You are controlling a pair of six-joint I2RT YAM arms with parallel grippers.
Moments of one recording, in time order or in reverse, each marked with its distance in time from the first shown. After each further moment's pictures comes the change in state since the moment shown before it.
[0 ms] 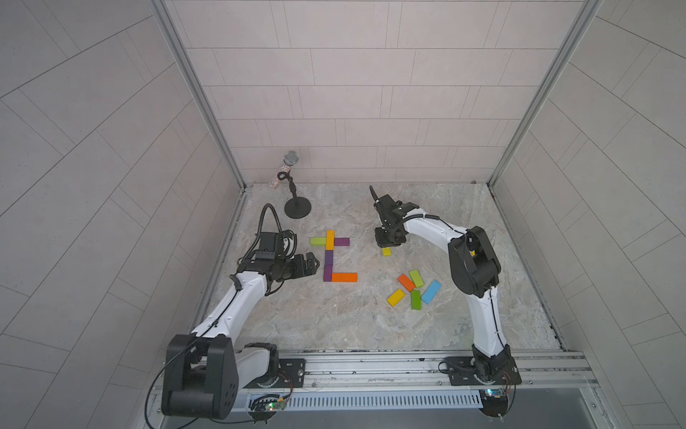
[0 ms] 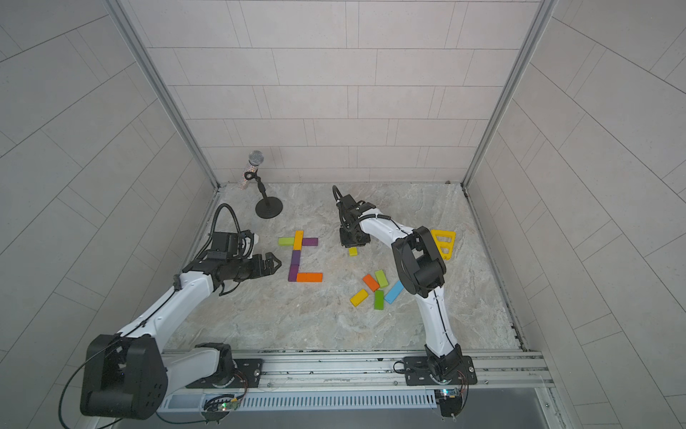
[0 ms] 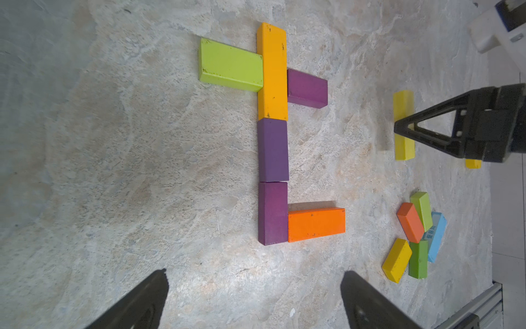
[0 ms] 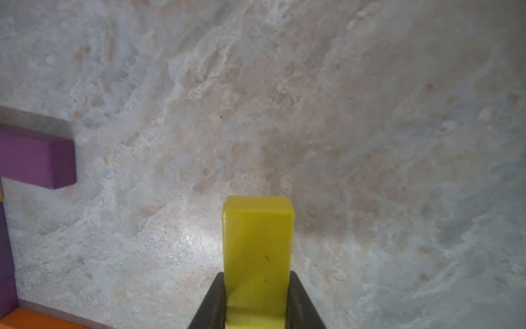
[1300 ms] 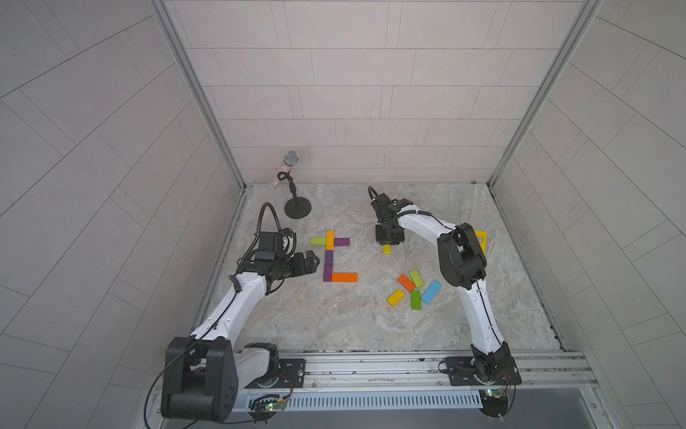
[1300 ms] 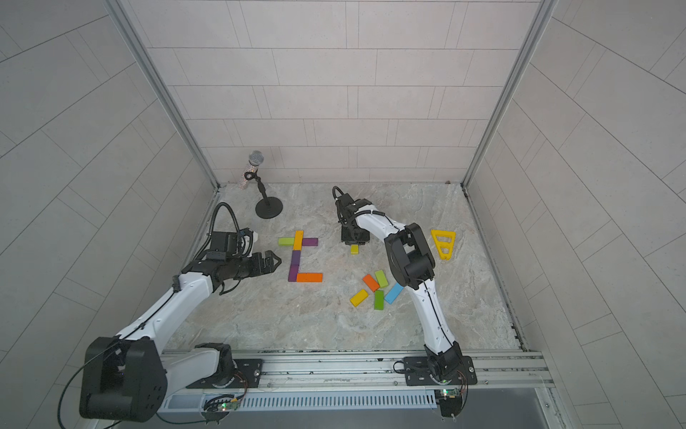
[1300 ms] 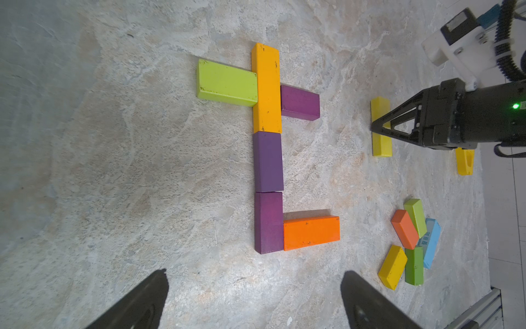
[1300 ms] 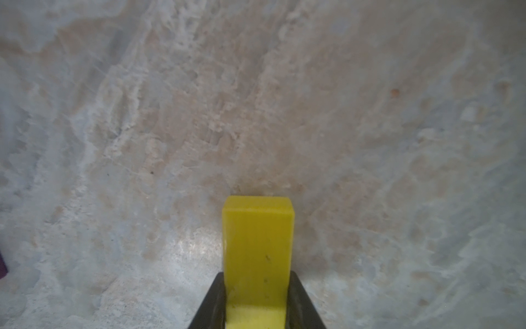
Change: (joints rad) left arm 0.000 -0.010 0.000 0.025 -0.001 -0.008; right arm -0.014 0.136 0.157 -0.106 0.061 0.133
